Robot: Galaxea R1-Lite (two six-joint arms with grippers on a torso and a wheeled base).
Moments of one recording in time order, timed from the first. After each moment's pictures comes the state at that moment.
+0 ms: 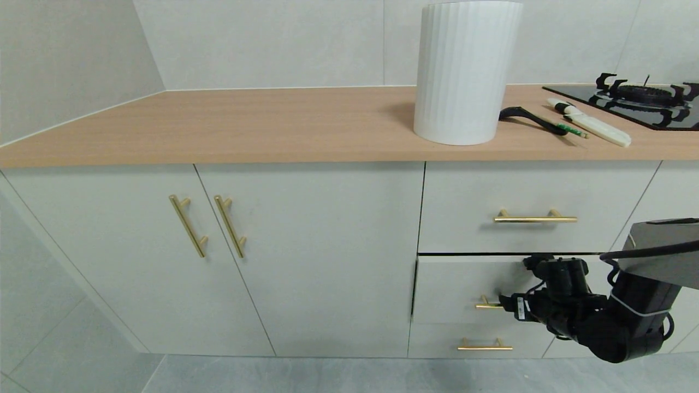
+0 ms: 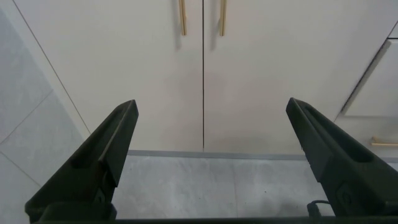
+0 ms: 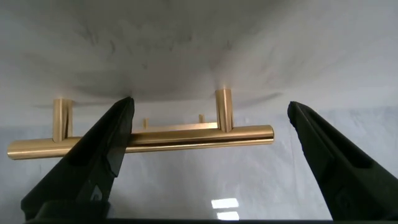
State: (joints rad) left arm 0.00 0.00 0.00 0.00 0.02 0.00; right arm 0.16 2.29 -0.63 -0.95 -0.23 0.12
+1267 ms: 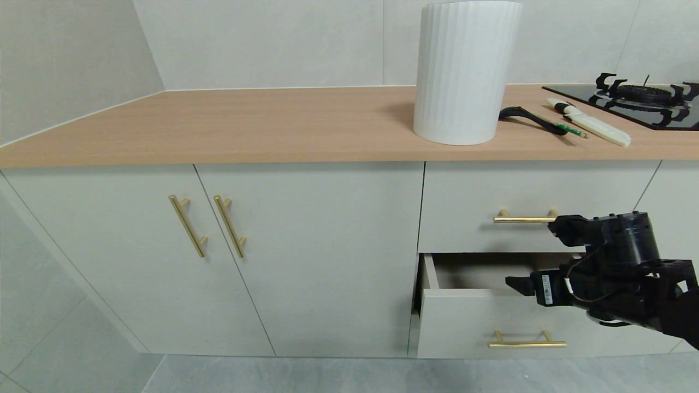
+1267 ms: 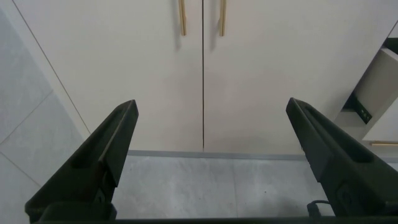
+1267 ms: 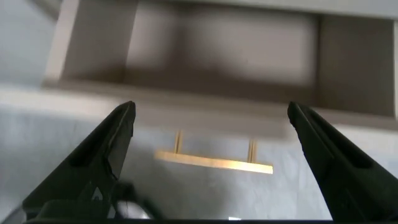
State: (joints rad) left arm 0.00 0.00 0.00 0.00 0.02 0.00; right arm 0.28 1.73 -0.60 -0.52 -0.15 0.12
